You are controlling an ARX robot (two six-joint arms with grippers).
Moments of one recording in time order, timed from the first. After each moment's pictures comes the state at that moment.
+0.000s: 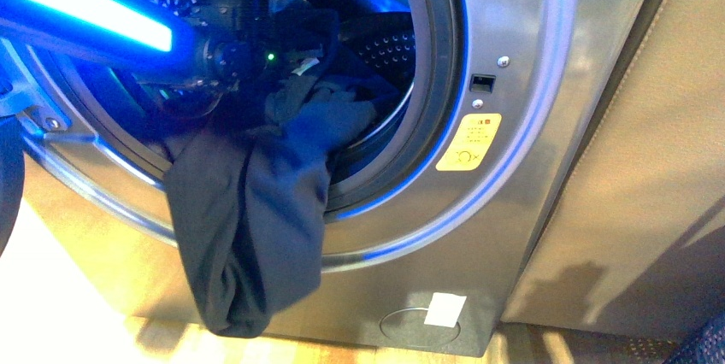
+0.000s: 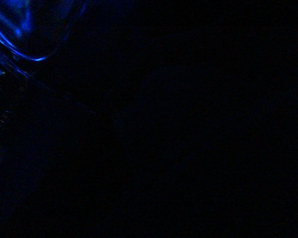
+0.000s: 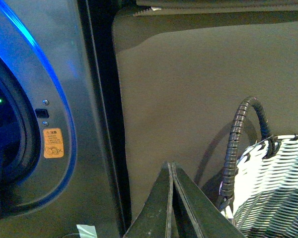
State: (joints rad) left arm -0.12 2.86 2.51 0.16 -0.10 -0.06; right arm 0.00 0.00 0.01 0.00 0.00 0.00
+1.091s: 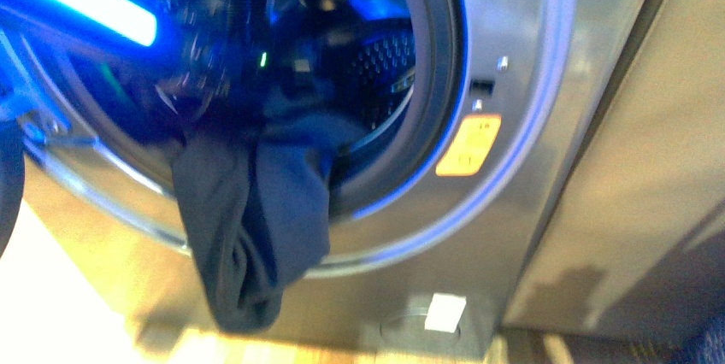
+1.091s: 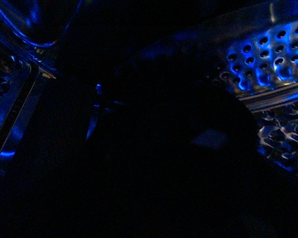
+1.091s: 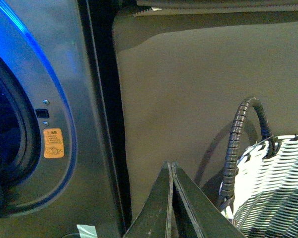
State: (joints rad) left arm -0.12 2.58 1.95 0.41 -0.03 0.00; right arm 0.00 0.00 0.01 0.00 0.00 0.00
